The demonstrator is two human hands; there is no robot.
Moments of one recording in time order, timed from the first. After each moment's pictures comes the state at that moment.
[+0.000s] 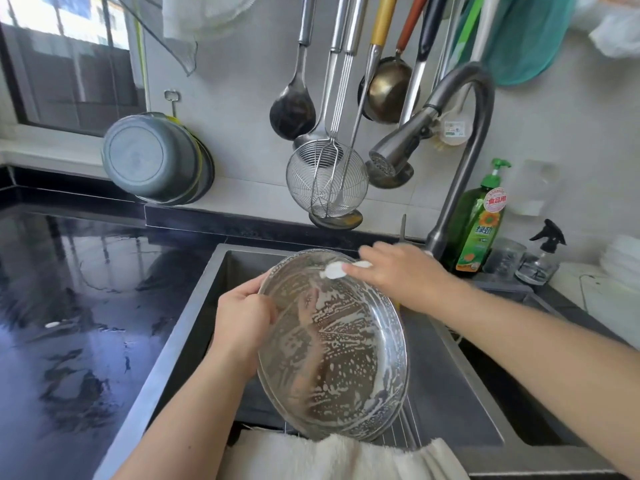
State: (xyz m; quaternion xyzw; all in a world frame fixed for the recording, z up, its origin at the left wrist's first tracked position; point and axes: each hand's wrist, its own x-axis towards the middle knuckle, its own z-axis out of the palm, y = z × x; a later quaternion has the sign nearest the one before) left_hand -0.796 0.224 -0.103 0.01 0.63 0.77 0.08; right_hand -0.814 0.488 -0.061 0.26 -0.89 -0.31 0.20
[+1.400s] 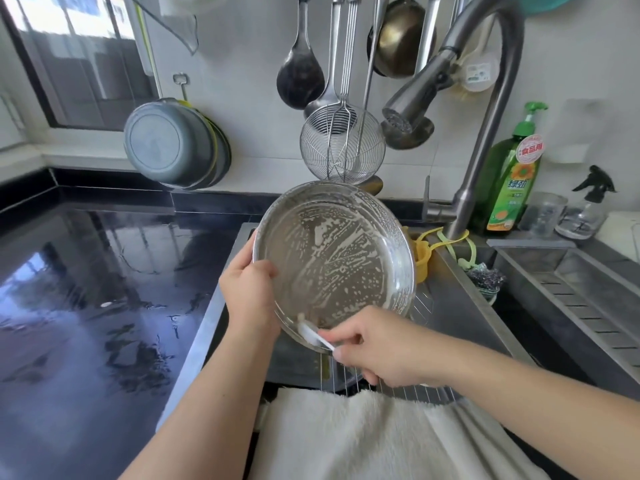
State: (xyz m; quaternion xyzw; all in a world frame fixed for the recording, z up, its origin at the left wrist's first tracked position) left_hand -0.802 0.220 -0.109 -0.05 0.51 0.85 -0.05; right_hand -0.720 0.374 -0.109 0.02 -0.93 0.33 -0.16
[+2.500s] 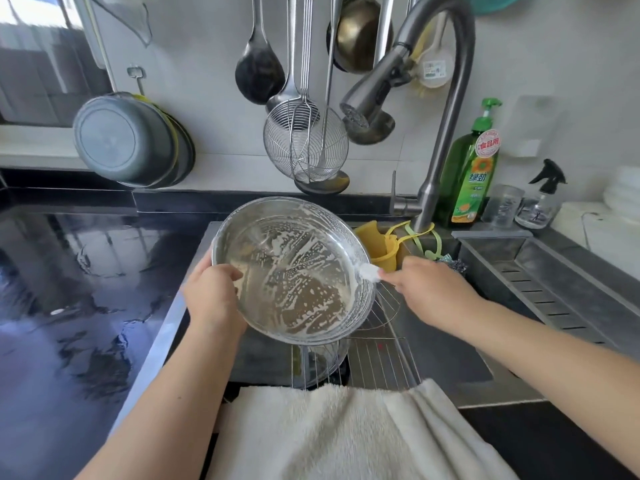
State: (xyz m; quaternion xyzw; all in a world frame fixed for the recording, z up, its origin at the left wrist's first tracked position) left_hand -0.832 0.222 -0.141 -0.13 0.50 0.86 -0.02; right_hand -0.728 0.488 -0.106 -0.06 -1.00 -0.06 0.03
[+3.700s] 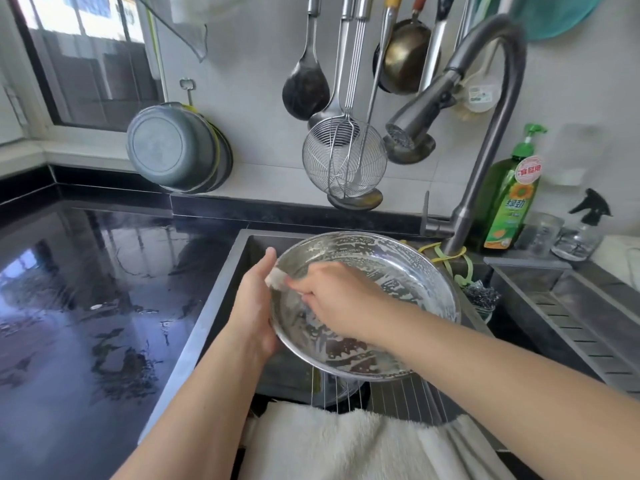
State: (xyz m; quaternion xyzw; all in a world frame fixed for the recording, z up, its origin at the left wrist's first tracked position) left_hand -0.825 0.217 -0.133 0.00 0.44 0.86 0.24; right_hand -0.793 0.353 -0.094 0.15 -0.99 0.05 0.05
